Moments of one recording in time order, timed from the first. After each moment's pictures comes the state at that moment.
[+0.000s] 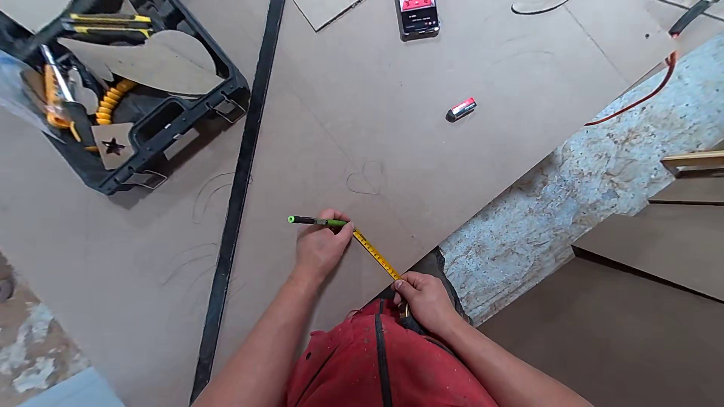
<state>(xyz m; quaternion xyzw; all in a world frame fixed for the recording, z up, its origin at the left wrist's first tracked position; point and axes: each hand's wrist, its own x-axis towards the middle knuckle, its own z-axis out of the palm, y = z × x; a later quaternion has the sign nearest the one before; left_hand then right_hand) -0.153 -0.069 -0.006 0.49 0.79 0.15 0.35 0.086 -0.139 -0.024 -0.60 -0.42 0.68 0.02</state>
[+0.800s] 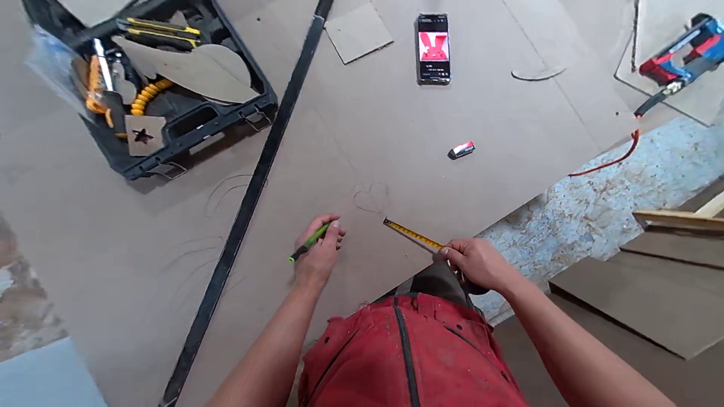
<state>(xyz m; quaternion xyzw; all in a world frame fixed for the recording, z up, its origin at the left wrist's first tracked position) -0.151 -0.079 -0.013 0.35 0.76 0.38 0.39 0.187 0.008 0.017 -0.55 -0.66 0.49 -0.15</state>
